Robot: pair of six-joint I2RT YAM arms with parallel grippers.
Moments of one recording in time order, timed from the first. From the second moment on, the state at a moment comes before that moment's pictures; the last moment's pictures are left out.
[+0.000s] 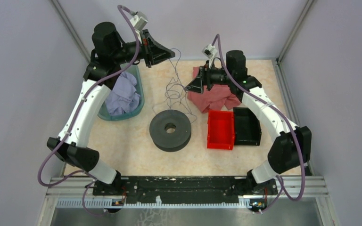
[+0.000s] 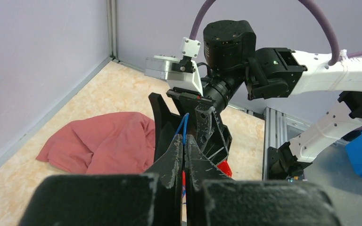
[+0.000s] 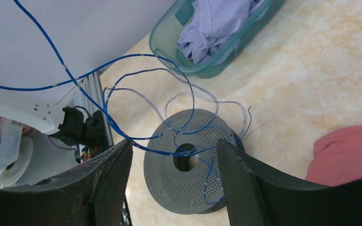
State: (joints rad) left arm -0.37 1.56 1.87 -0.25 0.91 -0.23; right arm 0.37 1.51 1.38 -0.22 -0.87 0.20
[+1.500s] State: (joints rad) left arm -0.45 1.57 1.85 -0.29 0.64 -0.38; right arm 0.41 1.42 1.19 -0.01 -0.82 0.30
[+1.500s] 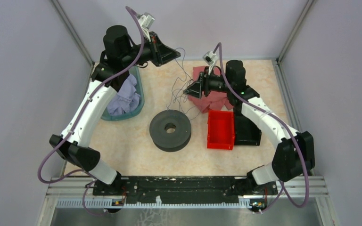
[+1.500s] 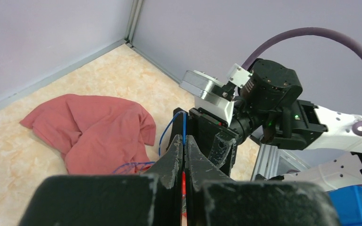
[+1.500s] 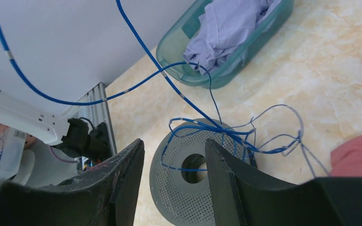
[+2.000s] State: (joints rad) left arm -0.46 1.58 1.83 -0.27 0.66 -0.44; right arm 0.44 1.45 1.14 0.11 -0.82 0.36
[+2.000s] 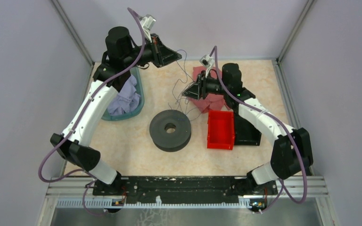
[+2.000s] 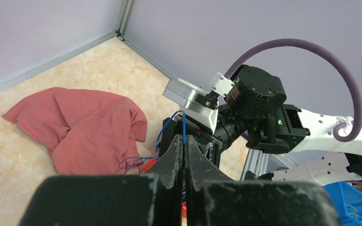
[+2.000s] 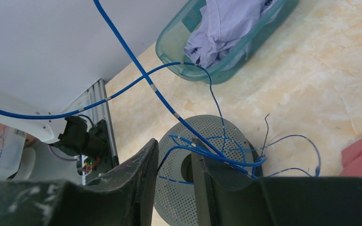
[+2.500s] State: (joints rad) left arm -0.39 1.56 1.81 -0.29 0.65 -0.31; right arm 0.40 1.41 1.16 -0.13 -0.71 0.09
